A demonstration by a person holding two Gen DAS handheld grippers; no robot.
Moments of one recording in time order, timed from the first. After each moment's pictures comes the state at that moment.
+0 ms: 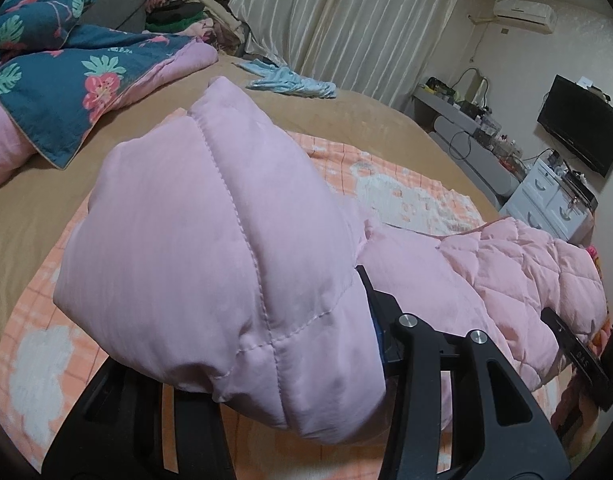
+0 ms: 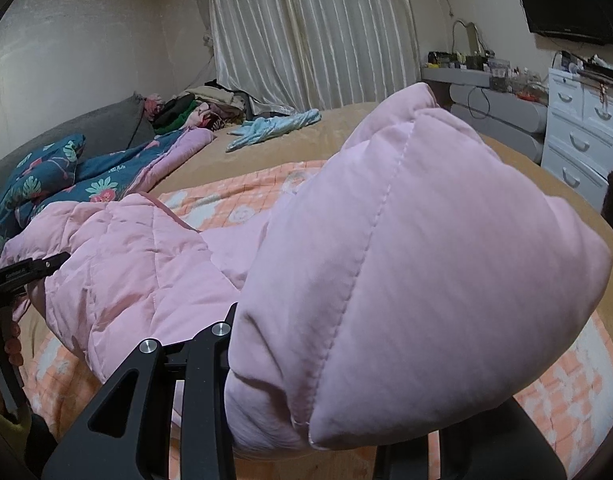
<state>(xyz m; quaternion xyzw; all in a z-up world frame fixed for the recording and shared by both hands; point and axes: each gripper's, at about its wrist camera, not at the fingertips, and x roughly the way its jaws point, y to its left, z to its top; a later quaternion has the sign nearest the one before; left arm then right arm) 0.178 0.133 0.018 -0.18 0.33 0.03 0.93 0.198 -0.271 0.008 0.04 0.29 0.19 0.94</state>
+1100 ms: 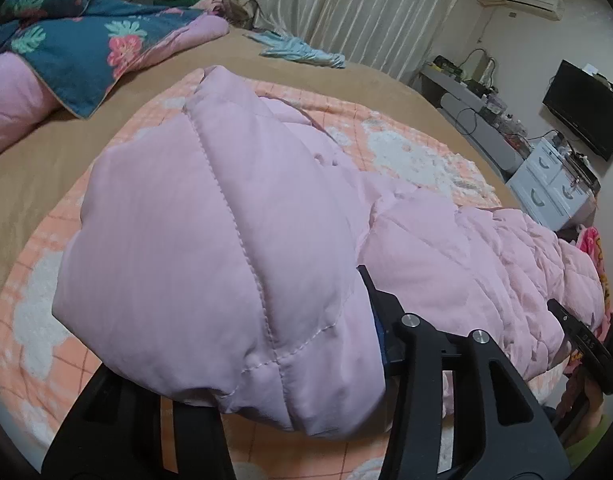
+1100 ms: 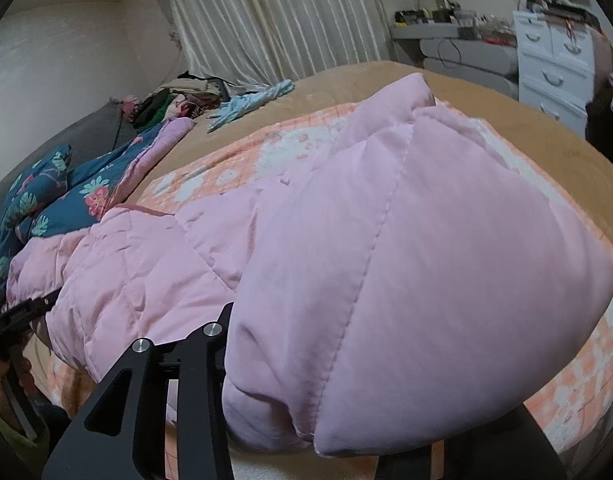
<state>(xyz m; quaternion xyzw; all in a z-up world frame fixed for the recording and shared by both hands) 0.119 0.136 -0.023 -0.18 0.37 0.03 0.91 0.145 -0.301 -0.031 0.11 0.35 0.16 0.92</state>
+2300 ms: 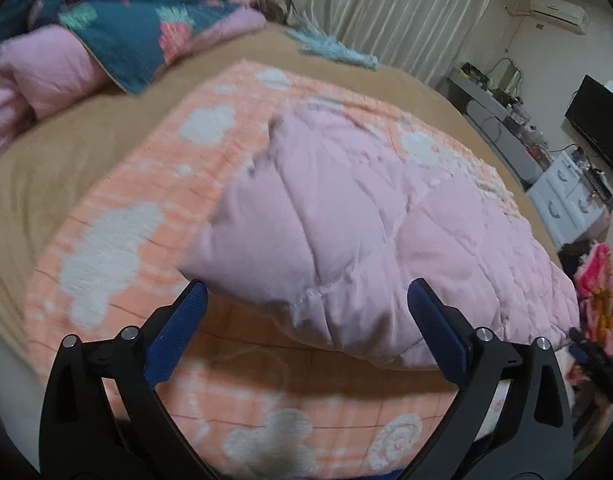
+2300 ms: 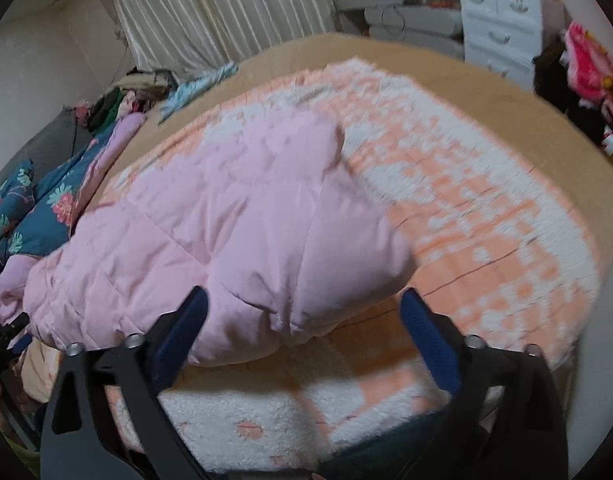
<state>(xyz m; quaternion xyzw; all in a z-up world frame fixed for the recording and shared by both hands) 0.054 0.159 -0.008 -0.19 0.37 0.09 0.91 0.094 -0.357 -0.027 0.13 0.40 0.08 0.91</state>
